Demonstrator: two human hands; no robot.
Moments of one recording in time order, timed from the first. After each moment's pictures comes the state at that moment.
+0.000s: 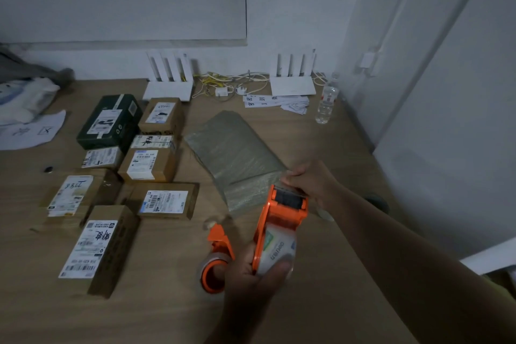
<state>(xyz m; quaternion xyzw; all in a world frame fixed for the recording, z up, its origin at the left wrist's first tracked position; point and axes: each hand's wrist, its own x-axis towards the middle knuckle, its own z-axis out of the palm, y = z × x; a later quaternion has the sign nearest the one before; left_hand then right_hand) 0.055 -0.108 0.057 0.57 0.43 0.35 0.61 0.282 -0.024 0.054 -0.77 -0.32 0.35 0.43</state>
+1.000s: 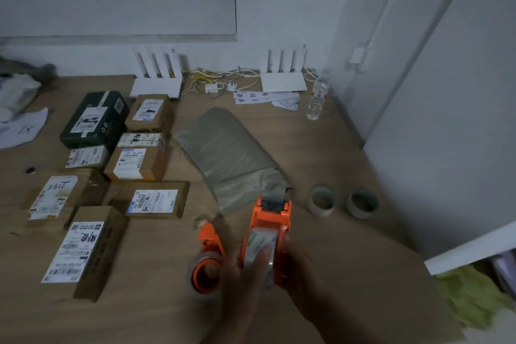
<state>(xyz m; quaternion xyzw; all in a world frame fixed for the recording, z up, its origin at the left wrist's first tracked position) 0.069 -0.104 0.011 0.52 0.48 0.37 0.60 0.186 -0.152 -0.034 -0.56 -0.09 0.59 0.57</state>
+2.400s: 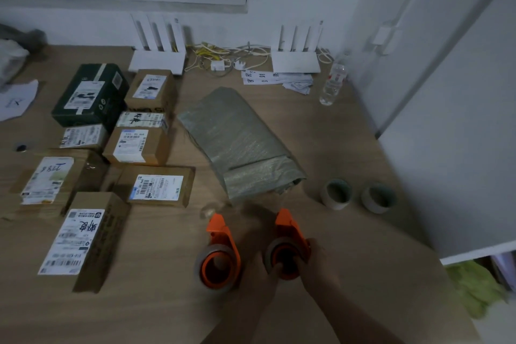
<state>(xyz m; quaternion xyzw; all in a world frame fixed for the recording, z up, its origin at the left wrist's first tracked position) 0.074 -0.075 -0.120 0.68 0.53 0.07 0.51 0.207 -0.133 -0.093 -0.90 -0.27 0.30 0.19</state>
